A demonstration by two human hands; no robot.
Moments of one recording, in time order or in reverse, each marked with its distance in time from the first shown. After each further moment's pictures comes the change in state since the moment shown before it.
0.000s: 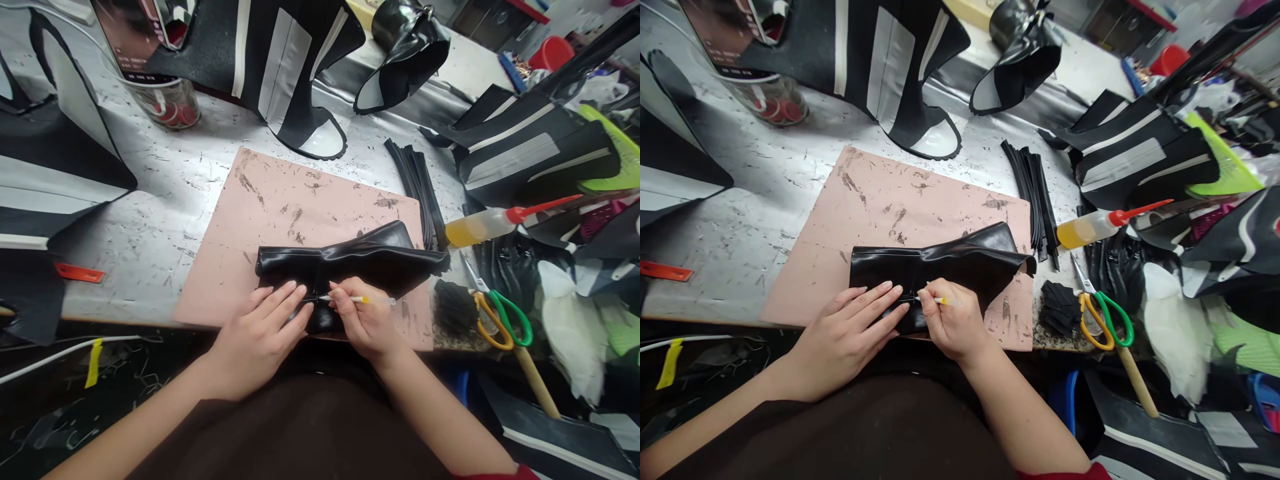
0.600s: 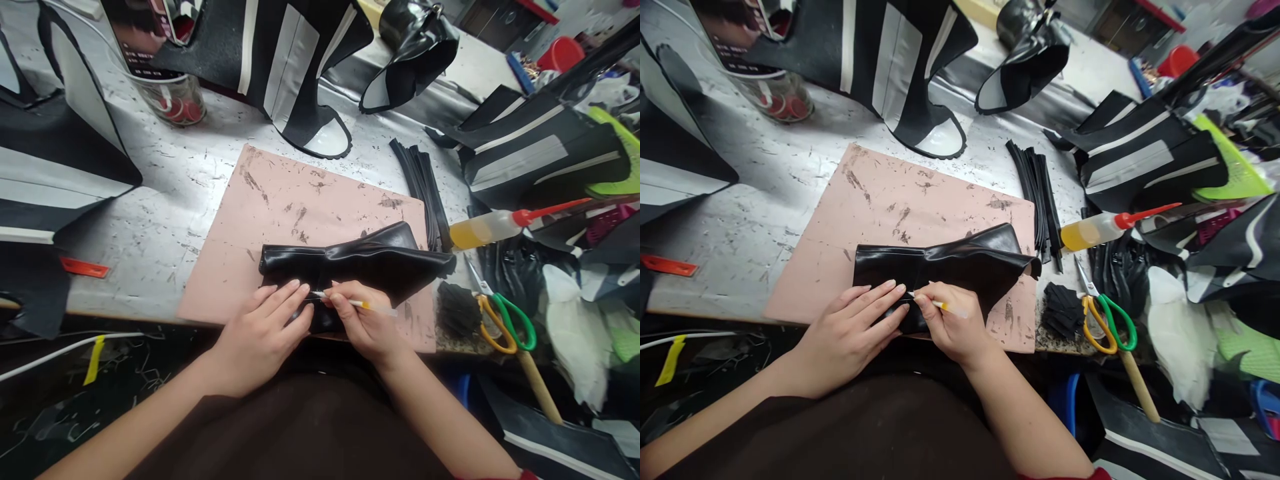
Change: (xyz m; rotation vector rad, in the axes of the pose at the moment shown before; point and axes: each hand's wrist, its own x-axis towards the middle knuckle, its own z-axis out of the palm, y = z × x) left_hand 0.000 0.000 0.002 -0.027 0.019 -0.011; right_hand -0.003 0.003 0.003 0.150 -0.046 -0.001
